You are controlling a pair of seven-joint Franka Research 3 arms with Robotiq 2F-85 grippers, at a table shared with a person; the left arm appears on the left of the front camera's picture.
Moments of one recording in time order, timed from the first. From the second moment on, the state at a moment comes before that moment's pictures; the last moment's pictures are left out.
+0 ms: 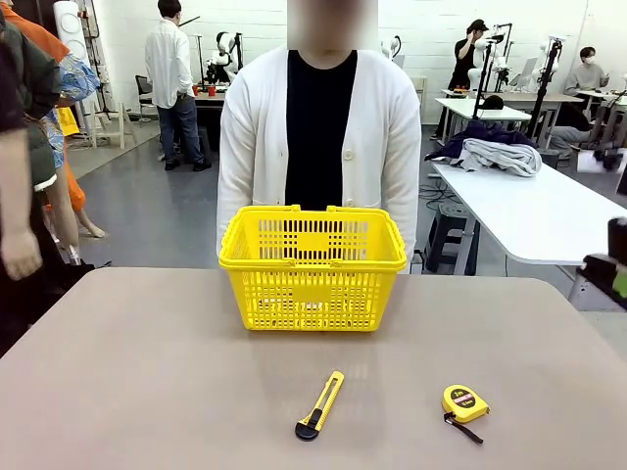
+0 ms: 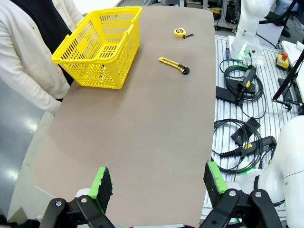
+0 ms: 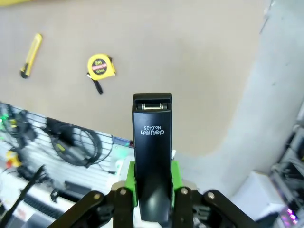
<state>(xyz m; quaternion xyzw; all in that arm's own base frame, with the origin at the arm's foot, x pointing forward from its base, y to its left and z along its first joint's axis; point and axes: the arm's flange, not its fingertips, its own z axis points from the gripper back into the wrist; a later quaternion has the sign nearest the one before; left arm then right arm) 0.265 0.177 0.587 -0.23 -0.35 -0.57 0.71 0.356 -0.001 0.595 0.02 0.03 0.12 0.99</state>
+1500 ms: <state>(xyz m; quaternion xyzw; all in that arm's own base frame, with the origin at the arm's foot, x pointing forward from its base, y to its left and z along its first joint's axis) 0.265 0.176 0.587 -0.23 -0.35 -0.57 0.71 0.449 0.124 0.680 -0.04 -0.02 0.48 0.87</state>
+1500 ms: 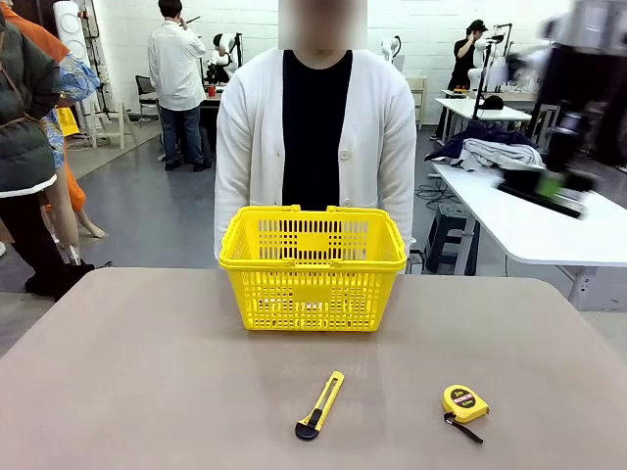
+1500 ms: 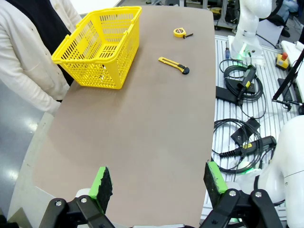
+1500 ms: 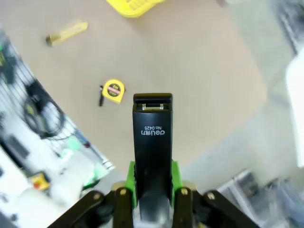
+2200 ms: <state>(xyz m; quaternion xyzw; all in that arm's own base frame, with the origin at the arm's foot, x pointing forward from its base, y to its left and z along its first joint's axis) 0.266 0.176 0.587 -0.23 -0.35 -0.57 0.71 0.569 0.301 0.624 -0.04 -0.01 0.66 0.75</state>
